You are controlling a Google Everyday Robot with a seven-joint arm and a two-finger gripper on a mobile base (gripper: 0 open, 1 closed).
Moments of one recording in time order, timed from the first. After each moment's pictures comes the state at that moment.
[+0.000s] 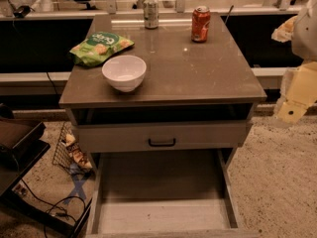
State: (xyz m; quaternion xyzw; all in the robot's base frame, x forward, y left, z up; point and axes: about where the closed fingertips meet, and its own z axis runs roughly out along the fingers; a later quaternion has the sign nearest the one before) arm 0.438 -0.214 0.986 -0.60 0.78 -0.05 0.17
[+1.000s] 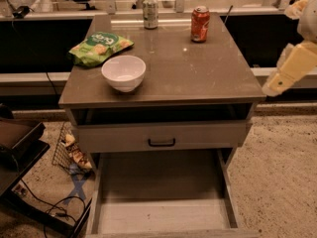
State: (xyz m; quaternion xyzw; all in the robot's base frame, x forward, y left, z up) arm 0.509 -0.241 0.996 -0.54 0.79 -0.06 0.29
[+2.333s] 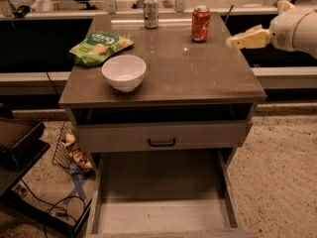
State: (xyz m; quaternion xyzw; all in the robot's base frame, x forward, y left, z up) arm 0.716 -0.271 0.976 -0.31 0.71 0.04 0.63
